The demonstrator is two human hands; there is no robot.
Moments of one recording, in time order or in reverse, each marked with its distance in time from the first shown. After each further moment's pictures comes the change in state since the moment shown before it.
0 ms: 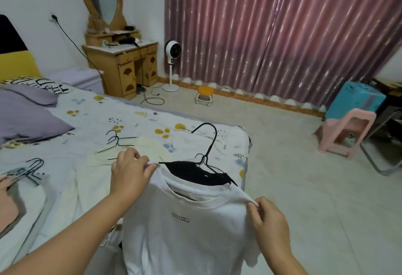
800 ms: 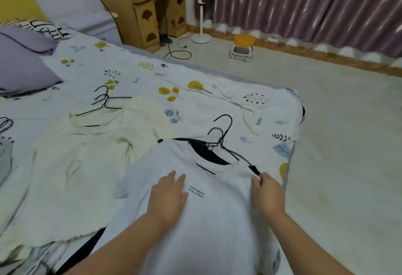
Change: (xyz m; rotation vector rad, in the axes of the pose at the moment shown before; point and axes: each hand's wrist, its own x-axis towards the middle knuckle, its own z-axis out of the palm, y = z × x) left_hand 0.033 0.019 0.350 0.257 -0.743 -0.153; right_hand 0.278 0.180 0.270 -0.114 -0.311 0.141
